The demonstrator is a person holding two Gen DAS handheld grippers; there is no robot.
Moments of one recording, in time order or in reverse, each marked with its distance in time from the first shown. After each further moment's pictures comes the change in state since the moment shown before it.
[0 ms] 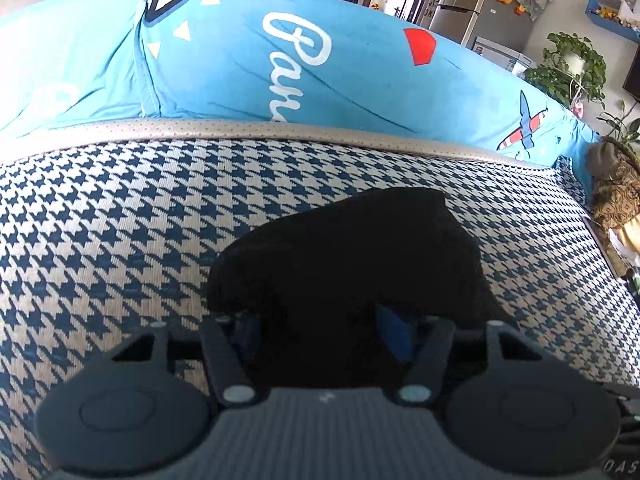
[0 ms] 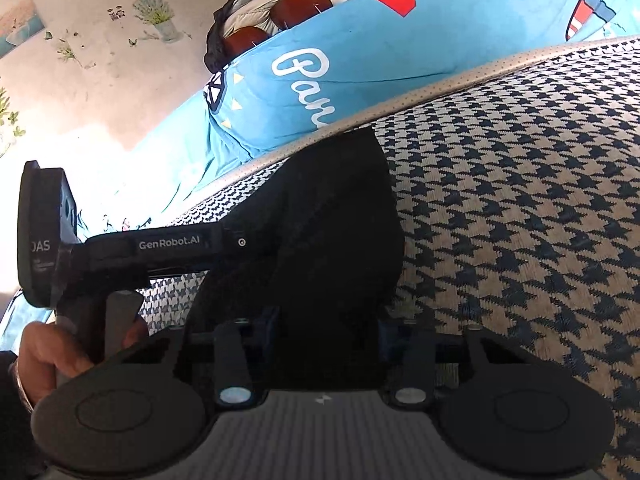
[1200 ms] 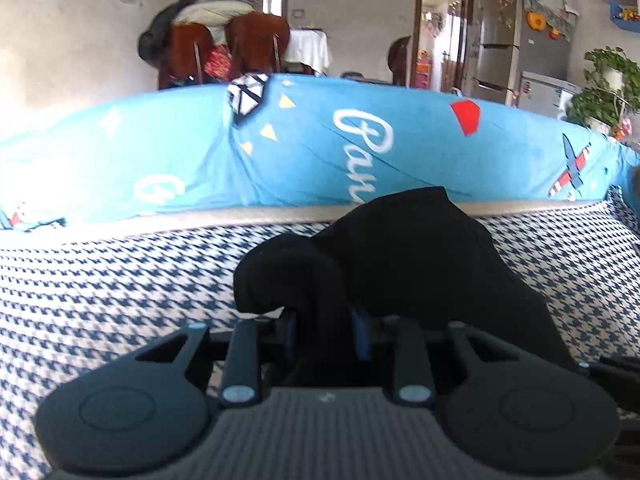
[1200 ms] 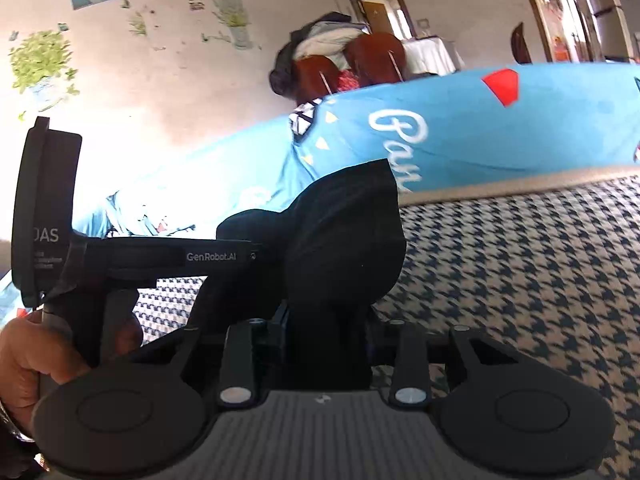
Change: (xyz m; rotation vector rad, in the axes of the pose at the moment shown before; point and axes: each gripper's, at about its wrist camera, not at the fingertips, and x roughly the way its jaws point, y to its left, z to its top) left arm -0.090 -0.006 0.008 0.053 -0.194 0.283; right arm 0.002 0.073 0.012 -0.249 -0.129 0.056
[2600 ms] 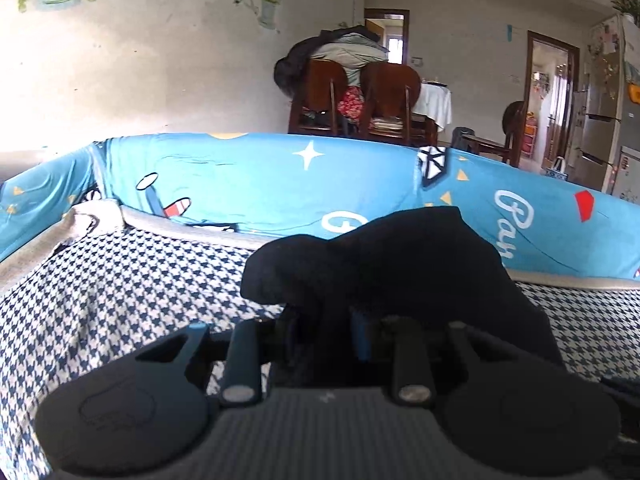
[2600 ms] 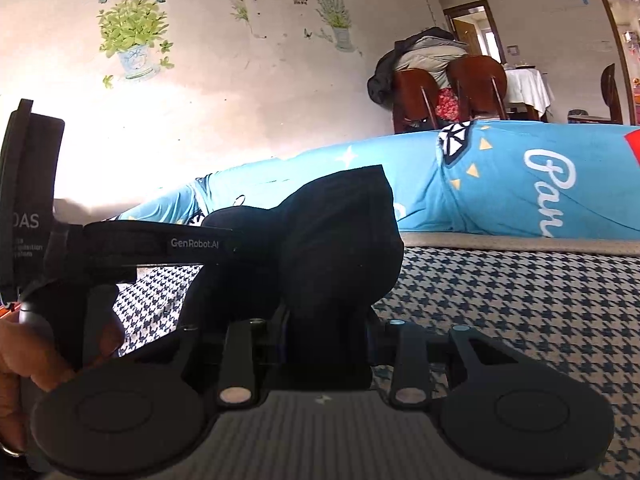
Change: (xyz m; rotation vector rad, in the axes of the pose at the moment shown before) left arm -0.101 0.118 -0.005 -0.200 -0.123 0.285; right arm 0.036 0.115 -0.005 -0.167 -0.022 0.200
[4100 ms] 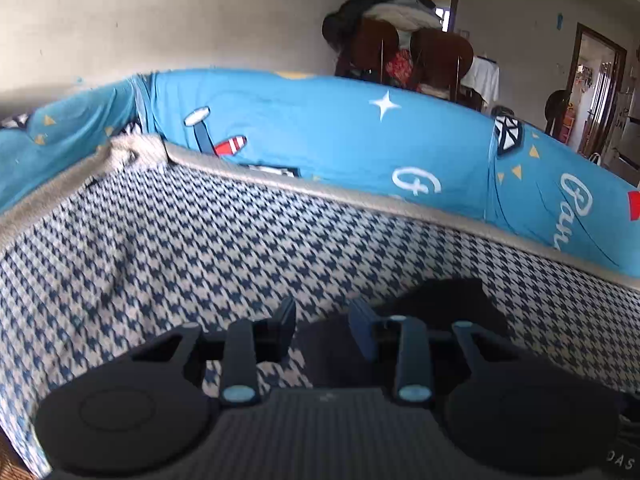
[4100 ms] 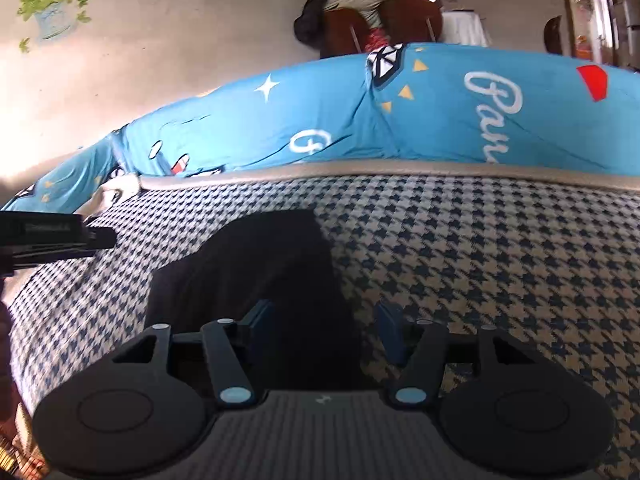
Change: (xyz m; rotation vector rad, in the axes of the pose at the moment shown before) left arm 0.024 0.052 -0.005 -0.158 0.180 0.008; right arm 0.033 -0.025 -0.016 0.110 0.206 -0.202
